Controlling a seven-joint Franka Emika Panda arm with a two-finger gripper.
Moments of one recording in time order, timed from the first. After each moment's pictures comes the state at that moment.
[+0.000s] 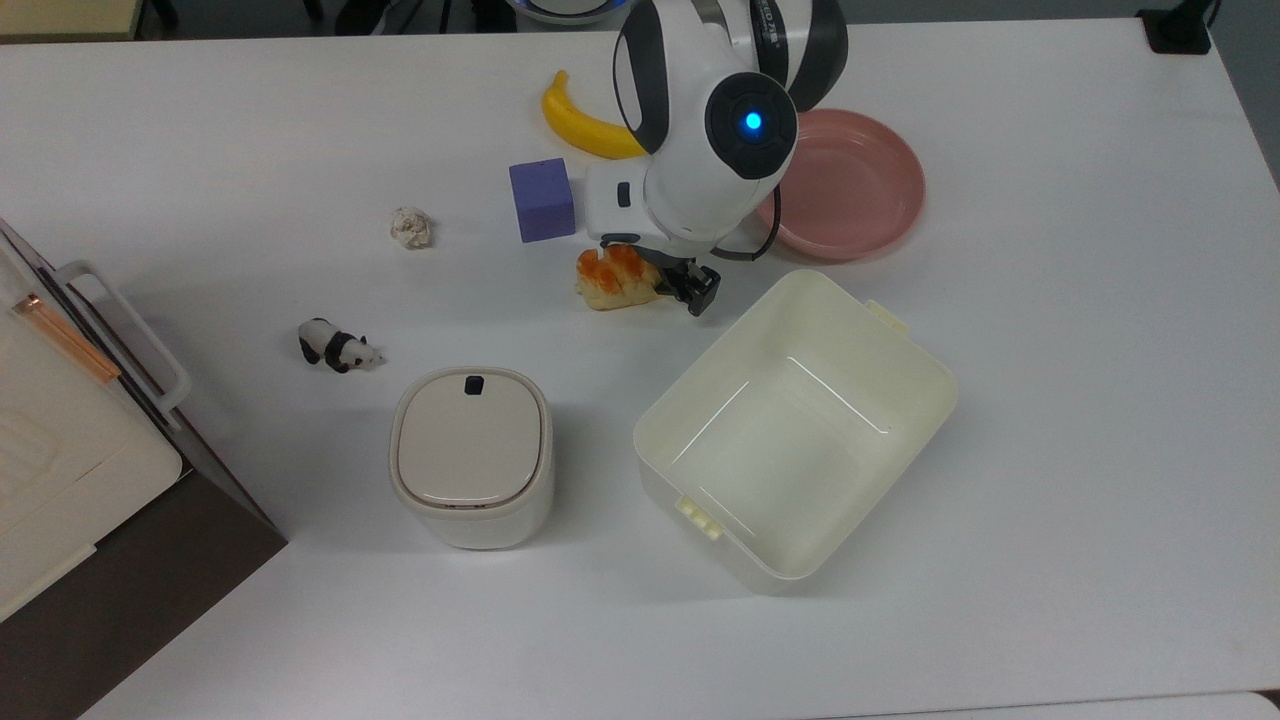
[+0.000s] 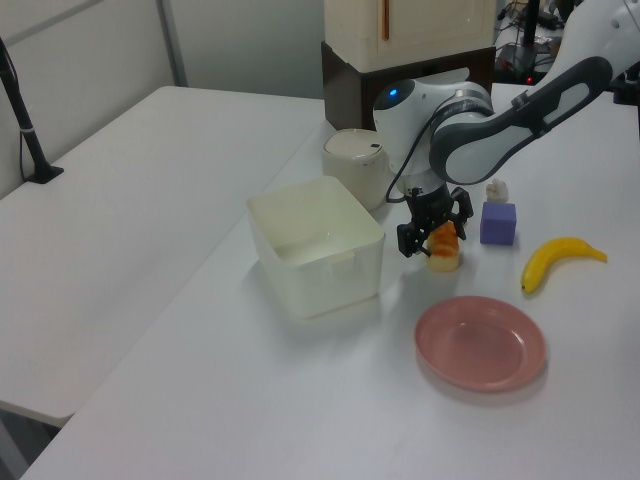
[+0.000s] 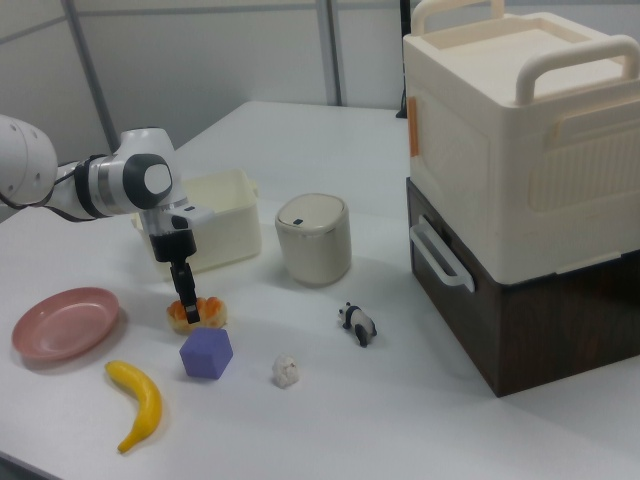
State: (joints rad) arm 0.29 0.43 -0.06 -1.76 -0.16 1.92 1.00
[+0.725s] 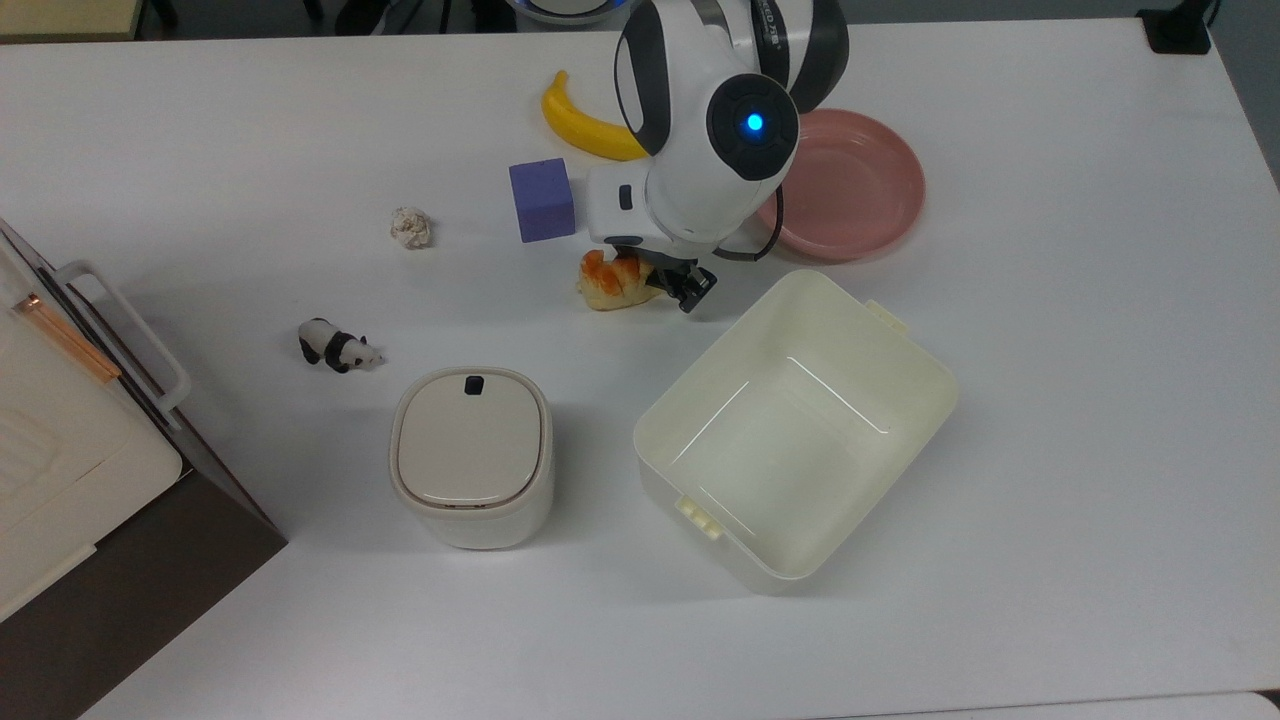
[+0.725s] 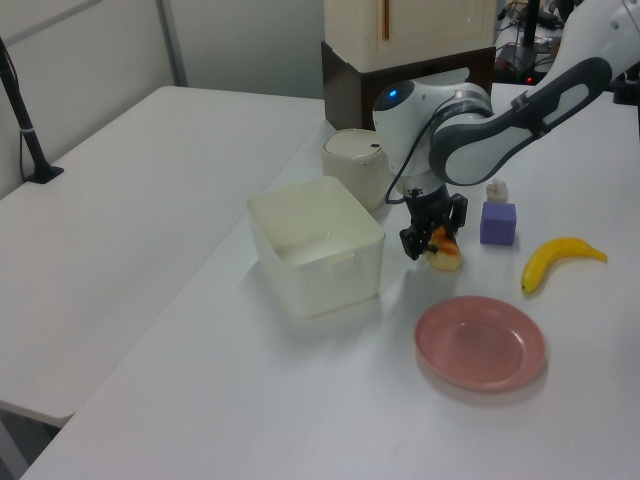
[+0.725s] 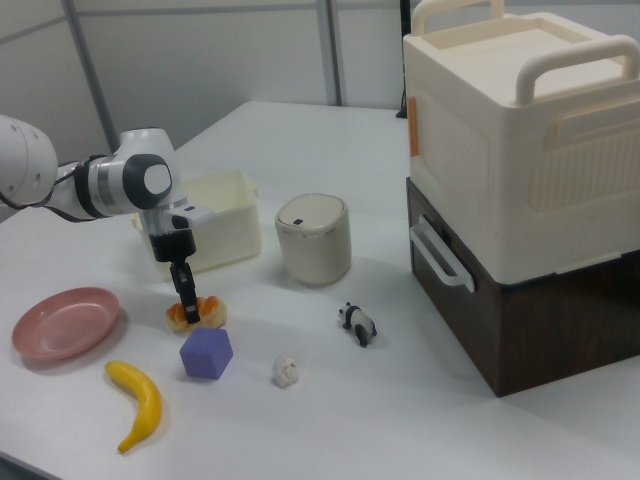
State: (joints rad) arm 0.29 0.43 -0.06 -1.75 -0.16 1.92 0.99
